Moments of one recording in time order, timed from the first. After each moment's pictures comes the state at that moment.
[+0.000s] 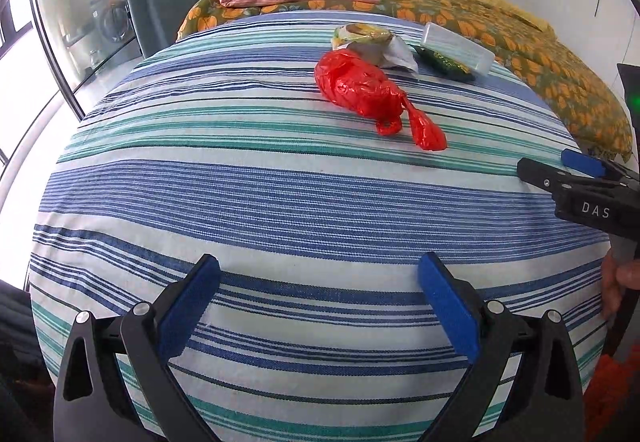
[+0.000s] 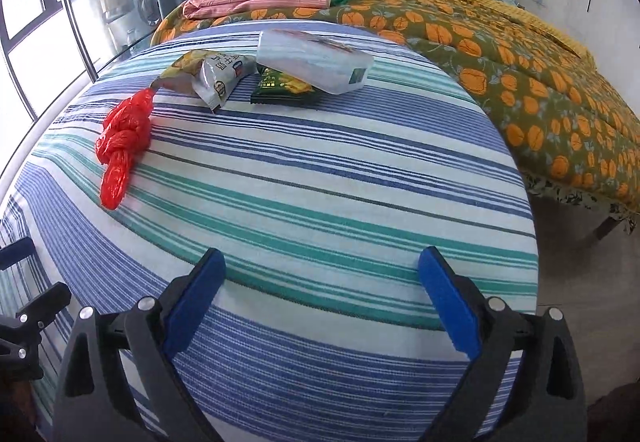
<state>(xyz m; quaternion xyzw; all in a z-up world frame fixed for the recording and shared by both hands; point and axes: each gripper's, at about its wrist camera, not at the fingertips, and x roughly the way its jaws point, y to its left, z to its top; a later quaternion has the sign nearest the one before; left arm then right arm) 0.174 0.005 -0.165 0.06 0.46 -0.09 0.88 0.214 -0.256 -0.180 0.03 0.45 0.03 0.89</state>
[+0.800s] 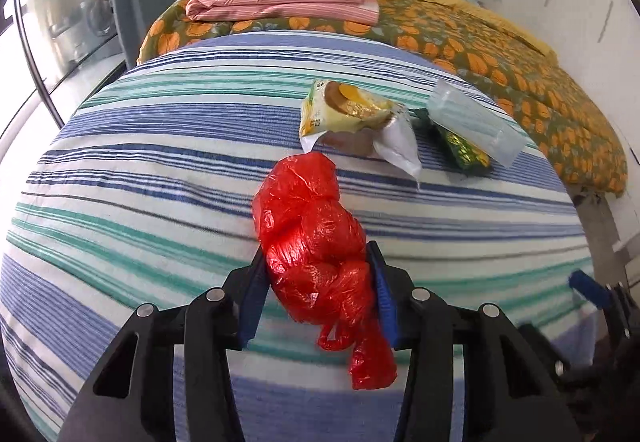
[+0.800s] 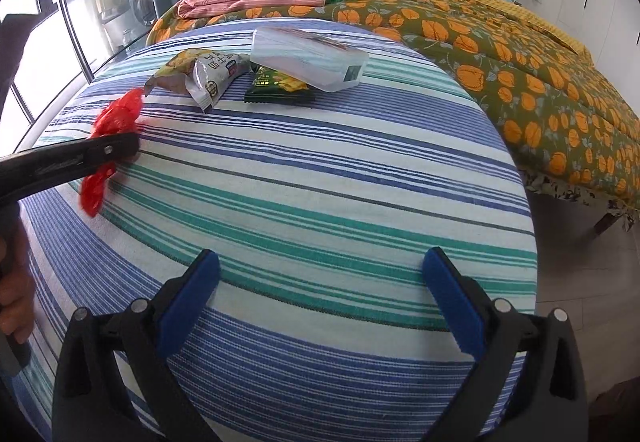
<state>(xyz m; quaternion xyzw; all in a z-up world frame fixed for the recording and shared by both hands) 0.283 -0.032 -0.151 0.03 0.46 -0.11 0.88 0.215 -0.258 -0.181 0.03 0.45 0.02 0.89</state>
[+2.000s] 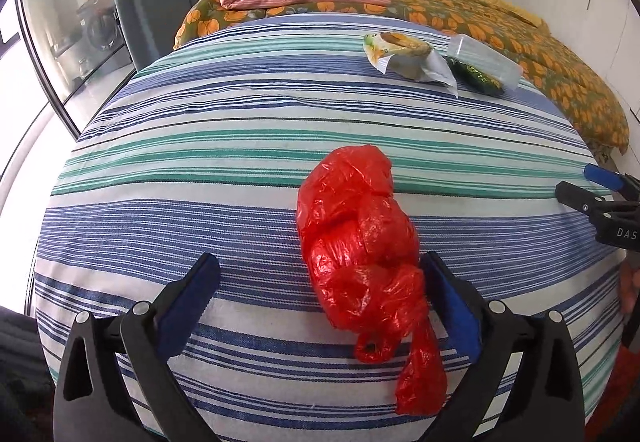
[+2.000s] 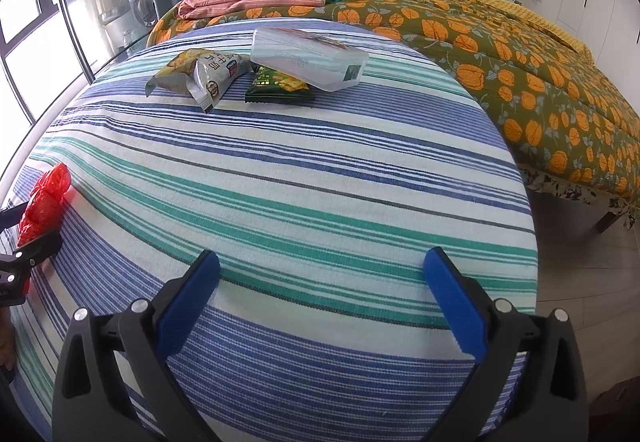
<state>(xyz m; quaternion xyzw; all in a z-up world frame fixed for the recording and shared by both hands) 0.219 0.043 -0.166 0.07 0.46 -0.11 0.88 0.213 -0.259 -0.181 0.03 0.45 0.02 0.89</state>
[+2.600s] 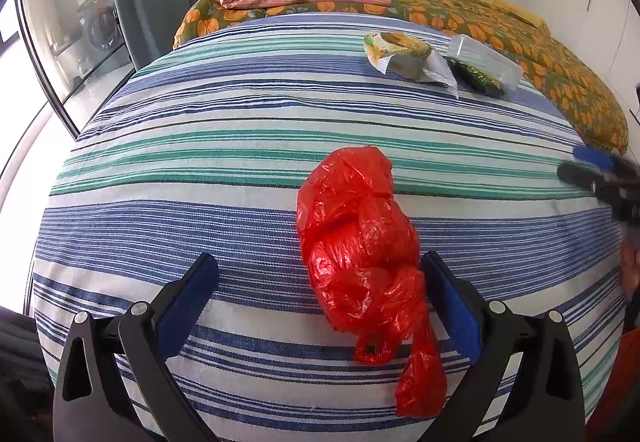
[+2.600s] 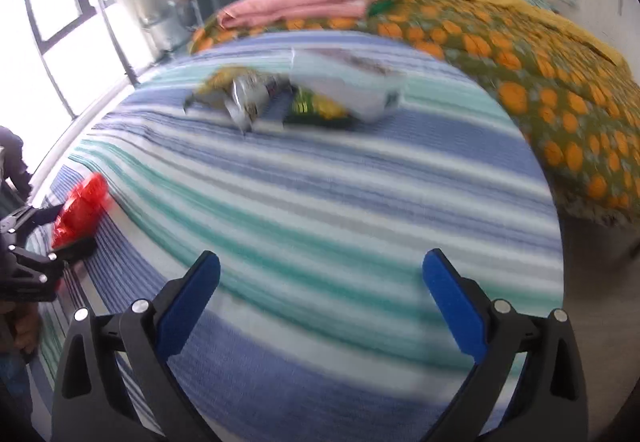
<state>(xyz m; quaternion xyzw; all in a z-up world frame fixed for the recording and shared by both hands) 0.218 0.044 -0.166 0.07 0.46 -0.11 0.88 0.234 -0.270 -0.167 0.04 0.42 0.12 0.90</state>
